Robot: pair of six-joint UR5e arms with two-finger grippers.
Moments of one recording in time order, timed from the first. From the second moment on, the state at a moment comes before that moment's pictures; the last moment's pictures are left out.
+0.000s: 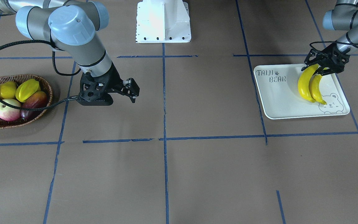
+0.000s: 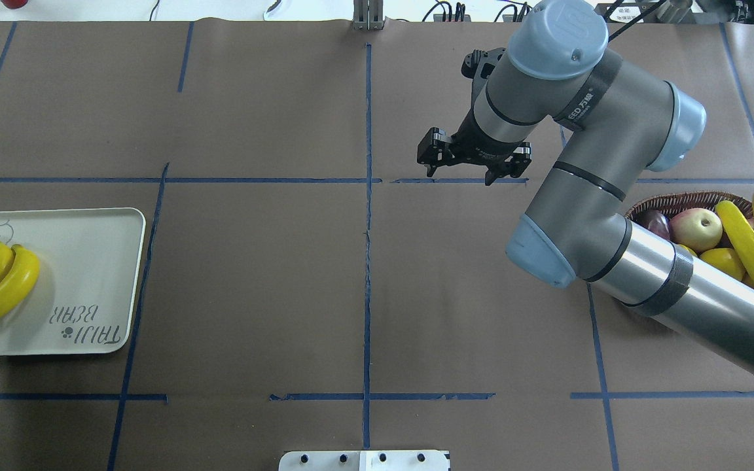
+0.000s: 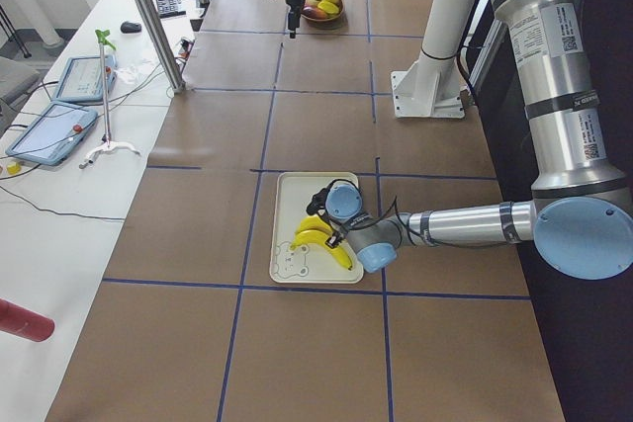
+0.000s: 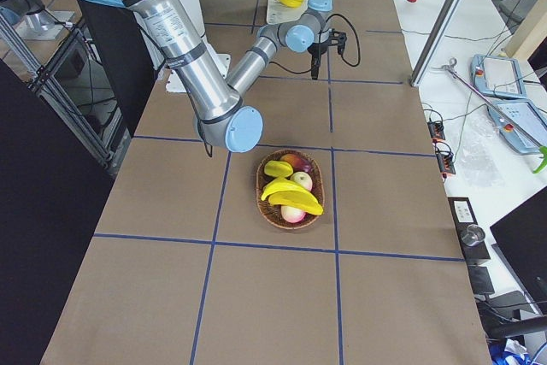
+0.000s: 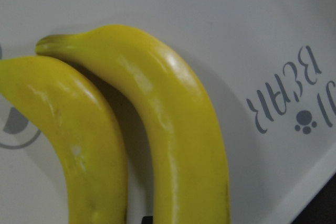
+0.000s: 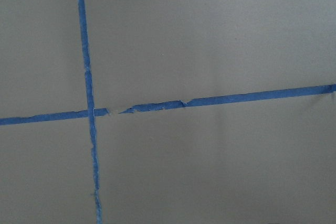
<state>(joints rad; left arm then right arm) -0.90 -1.28 -1.57 -2.63 -2.33 -0.33 0.75 -0.92 1.73 -1.58 2.07 1.17</state>
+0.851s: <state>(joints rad) -0.91 -1.28 -1.57 -2.64 -2.34 -0.33 0.75 -0.92 1.73 -1.58 2.07 1.17</state>
